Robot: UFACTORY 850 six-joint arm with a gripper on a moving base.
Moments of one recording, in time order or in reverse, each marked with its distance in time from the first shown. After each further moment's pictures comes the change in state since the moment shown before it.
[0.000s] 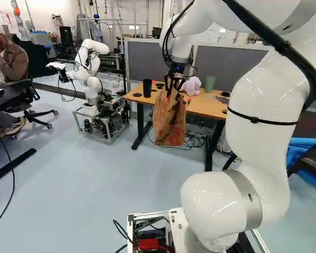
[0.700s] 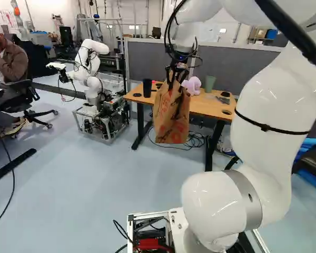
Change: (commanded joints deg) arm 0.0 5.1 -0.7 0.0 -5.8 0.0
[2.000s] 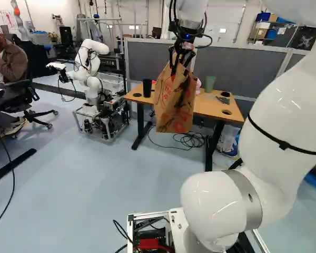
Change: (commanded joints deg) arm 0.0 7.3 -3.9 0.0 -6.3 0.0
